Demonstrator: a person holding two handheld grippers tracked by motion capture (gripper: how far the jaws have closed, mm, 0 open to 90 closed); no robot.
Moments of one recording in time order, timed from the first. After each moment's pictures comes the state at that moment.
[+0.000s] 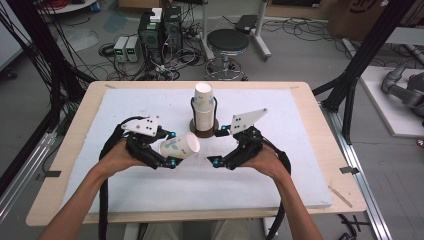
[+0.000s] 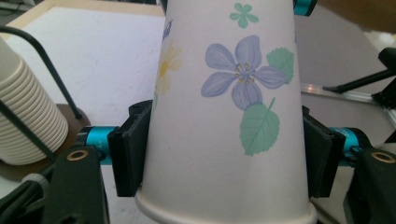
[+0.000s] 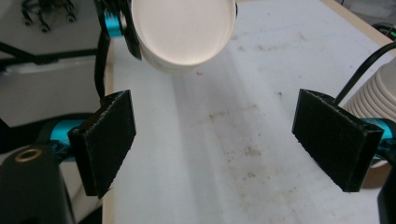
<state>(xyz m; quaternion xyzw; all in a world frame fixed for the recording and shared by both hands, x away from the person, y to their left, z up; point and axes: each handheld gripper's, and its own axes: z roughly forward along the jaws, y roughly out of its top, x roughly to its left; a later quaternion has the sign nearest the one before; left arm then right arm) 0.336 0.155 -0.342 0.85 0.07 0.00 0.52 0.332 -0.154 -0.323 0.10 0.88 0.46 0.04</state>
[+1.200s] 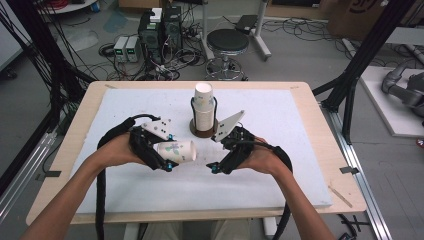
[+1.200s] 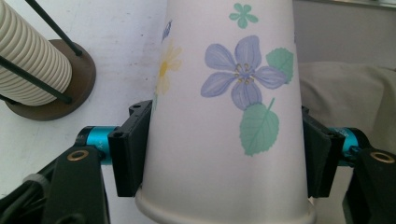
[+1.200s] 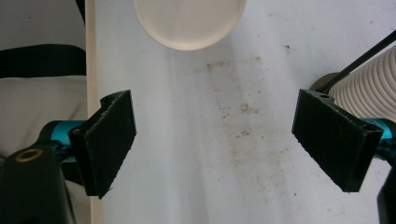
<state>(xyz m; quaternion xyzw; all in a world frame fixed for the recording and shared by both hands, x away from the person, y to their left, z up) 0.337 0.136 -0.323 0.94 0.04 0.02 0.34 0.331 -0.131 -0.322 0.07 0.94 0.33 0.06</state>
